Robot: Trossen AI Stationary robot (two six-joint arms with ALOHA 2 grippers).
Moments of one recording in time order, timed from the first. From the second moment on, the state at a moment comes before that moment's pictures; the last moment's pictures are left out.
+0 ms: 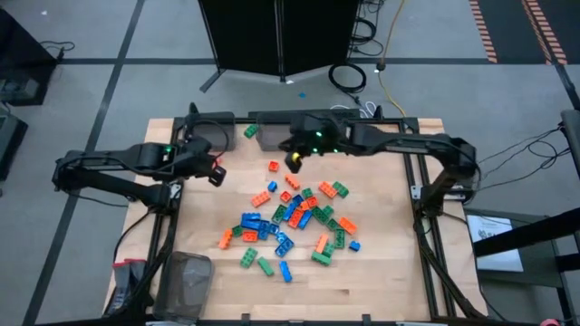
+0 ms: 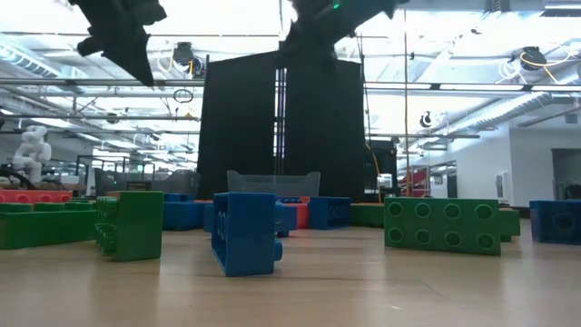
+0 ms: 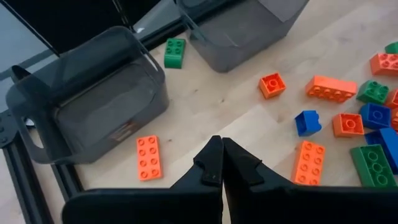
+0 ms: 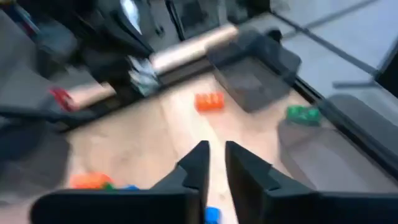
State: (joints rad) left arm 0.03 0.95 1.00 -1.12 -0.55 -0.78; right arm -0.24 1.69 1.48 -0.28 0.02 0.28
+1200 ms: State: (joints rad) left arm 0.10 0.89 0.62 -1.10 -0.60 -0.90; right arm -0.30 1.31 1.55 -0.69 0.13 0.17
